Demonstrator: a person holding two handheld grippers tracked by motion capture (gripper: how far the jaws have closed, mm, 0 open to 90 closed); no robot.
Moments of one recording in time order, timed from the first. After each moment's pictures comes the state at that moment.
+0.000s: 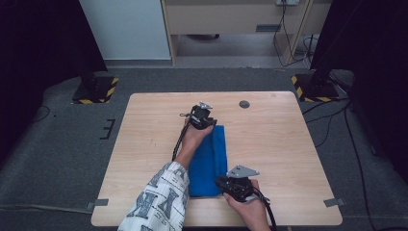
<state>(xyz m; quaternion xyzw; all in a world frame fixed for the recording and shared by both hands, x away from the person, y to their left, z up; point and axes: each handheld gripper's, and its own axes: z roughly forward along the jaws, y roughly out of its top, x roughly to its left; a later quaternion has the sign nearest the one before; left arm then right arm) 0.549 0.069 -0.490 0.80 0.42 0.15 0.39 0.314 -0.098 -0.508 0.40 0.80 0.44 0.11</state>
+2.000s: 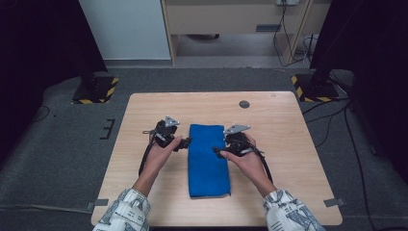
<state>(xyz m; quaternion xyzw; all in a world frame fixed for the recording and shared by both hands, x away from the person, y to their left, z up) 0.467 0.175 -0.477 0.80 0.43 0.19 0.38 0.449 -0.095 -0.488 0.38 0.82 0.39 0.16</state>
